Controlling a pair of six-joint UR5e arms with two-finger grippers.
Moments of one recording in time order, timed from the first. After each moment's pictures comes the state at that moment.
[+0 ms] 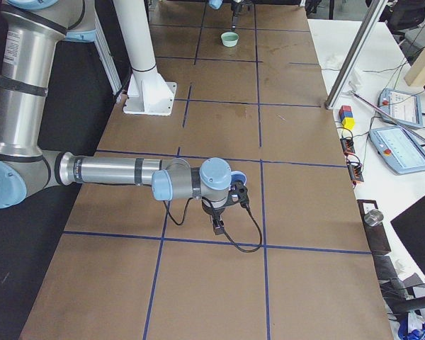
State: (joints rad) left arm -1.13 -1.51 -1.59 -1.99 -2.40 -0.55; right arm 1.45 -1.82 1.80 -1.44 2.39 -0.15
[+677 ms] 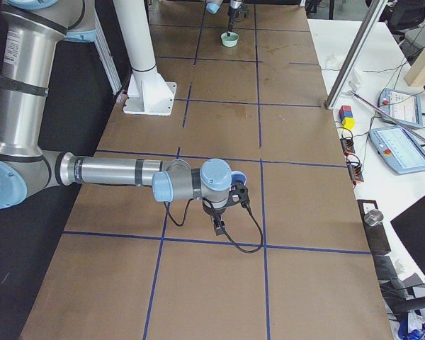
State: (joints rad) left arm -1.06 -1.50 -1.56 -2.01 -2.40 -0.54; right arm 1.44 -1.82 1.79 -1.41 2.39 -0.15
